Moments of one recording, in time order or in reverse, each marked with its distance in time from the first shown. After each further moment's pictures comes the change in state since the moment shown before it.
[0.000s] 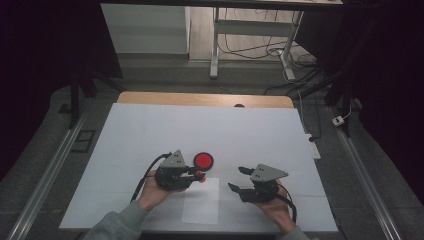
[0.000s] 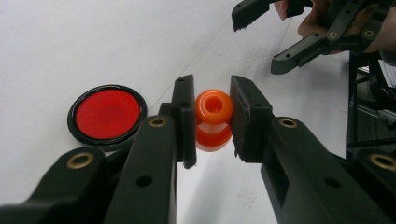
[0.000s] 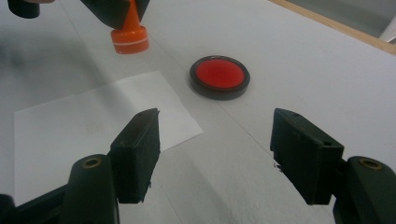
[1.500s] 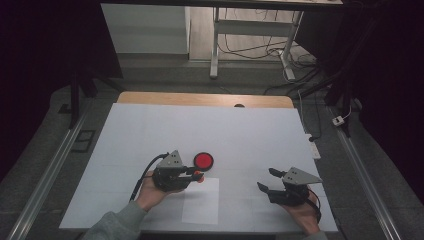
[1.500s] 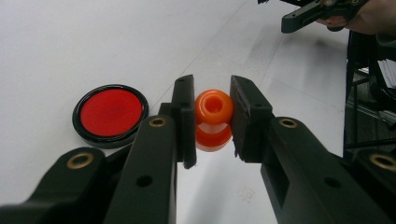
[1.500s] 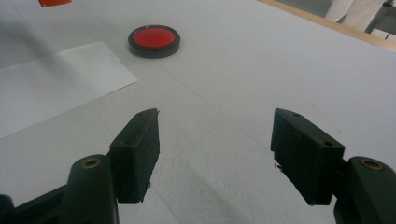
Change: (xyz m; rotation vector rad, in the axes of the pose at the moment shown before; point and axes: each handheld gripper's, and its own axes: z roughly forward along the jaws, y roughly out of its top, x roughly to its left) left arm -0.001 -0.001 -0.007 -0.009 0.004 0.001; right arm -0.036 -0.037 -0.061 0.012 -0.140 0.070
